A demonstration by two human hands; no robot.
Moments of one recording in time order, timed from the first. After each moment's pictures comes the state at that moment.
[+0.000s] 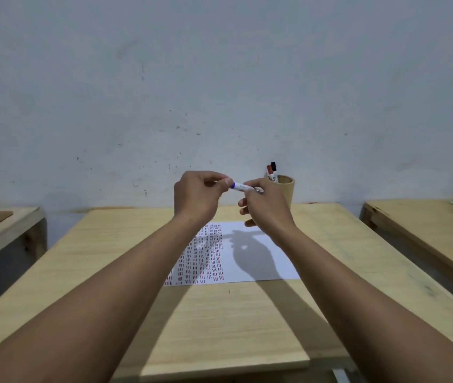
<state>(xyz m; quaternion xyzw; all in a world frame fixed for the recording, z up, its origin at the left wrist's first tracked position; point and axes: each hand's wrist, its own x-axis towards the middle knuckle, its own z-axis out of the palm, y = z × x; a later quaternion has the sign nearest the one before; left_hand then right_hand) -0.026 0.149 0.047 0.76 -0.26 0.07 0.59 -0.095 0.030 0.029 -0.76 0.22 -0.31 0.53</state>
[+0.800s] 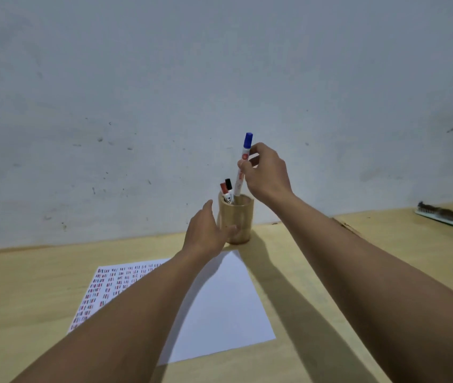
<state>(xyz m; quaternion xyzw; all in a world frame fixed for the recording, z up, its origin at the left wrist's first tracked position) 0.031 -0.024 -0.025 0.84 -0.32 -0.03 0.43 -0.046 -0.136 0.075 -0.82 0.21 -0.42 0.32</state>
